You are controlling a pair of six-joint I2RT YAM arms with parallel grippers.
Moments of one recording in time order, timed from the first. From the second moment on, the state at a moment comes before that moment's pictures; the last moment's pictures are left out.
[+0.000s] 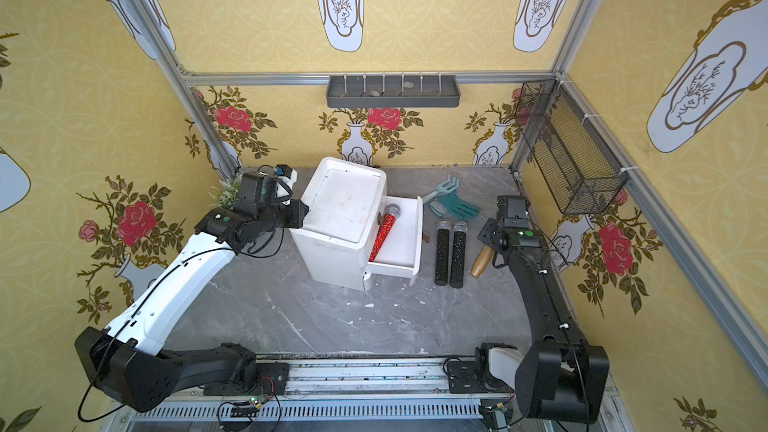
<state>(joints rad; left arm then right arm) -0.39 1.30 1.28 -0.72 0.02 -0.26 0.00 1.20 0.97 -0.71 0.09 0.47</state>
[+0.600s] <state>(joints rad) -0.39 1.30 1.28 -0.72 0.02 -0.26 -0.02 1.48 0.87 -0.61 0.01 0.41</state>
